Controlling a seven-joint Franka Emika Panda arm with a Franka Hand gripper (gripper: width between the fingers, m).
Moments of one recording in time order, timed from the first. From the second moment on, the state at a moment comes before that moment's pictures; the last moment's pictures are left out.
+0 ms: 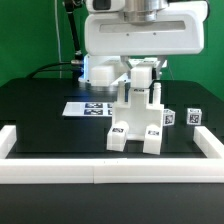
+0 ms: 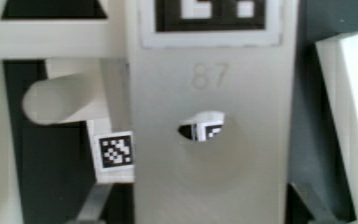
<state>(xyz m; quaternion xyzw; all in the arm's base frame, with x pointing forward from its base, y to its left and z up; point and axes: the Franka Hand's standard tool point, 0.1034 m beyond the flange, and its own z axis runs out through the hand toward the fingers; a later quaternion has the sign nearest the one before) 0.521 0.034 0.125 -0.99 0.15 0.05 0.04</state>
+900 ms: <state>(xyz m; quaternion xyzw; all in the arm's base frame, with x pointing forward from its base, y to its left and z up) 0.518 0.060 0.119 -0.99 0.12 0.06 0.04</state>
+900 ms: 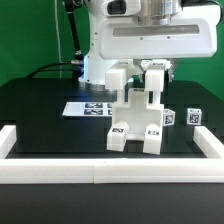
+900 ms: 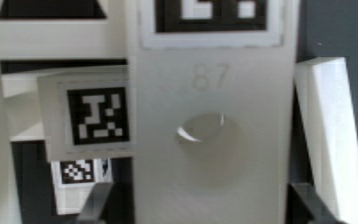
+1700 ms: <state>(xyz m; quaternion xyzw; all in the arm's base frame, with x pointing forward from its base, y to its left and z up) 0.508 0.060 0.120 -0.99 0.12 0.06 0.04</state>
